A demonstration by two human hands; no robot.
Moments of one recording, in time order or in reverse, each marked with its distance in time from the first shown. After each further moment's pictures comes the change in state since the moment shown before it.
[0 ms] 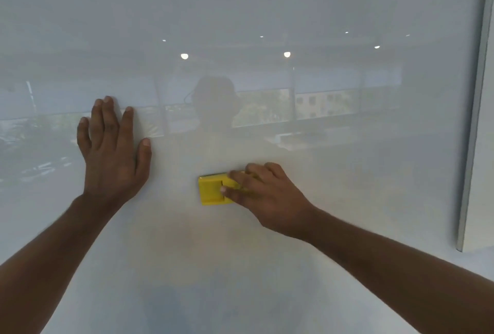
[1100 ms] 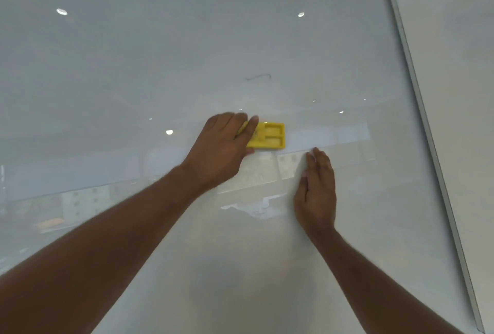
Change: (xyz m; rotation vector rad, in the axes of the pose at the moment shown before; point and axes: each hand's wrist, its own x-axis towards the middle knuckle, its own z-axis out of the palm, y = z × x) left_hand 0.216 0.167 0.019 -0.131 0.111 0.644; right_hand 0.030 0.149 -0.002 0.045 0.759 0.857
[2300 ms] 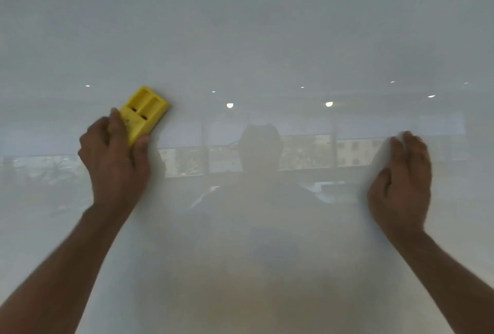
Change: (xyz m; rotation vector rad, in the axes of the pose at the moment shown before) left_hand -0.226 -0.087 -0.084 0.195 0.176 -0.900; right_hand -0.007 0.020 0.006 -0.085 -0.026 -0.149
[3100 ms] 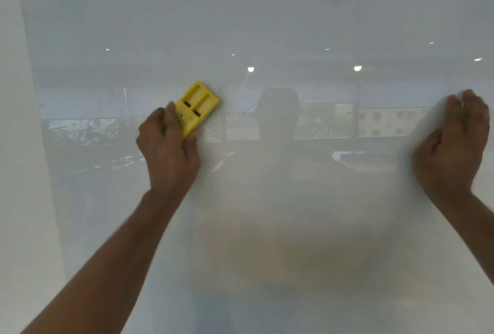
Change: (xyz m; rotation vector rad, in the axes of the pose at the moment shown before) left_hand -0.060 -0.013 -0.019 -0.052 -0.077 -0.037; right_hand -0.003 0.001 -0.001 0.006 -0.080 0.031
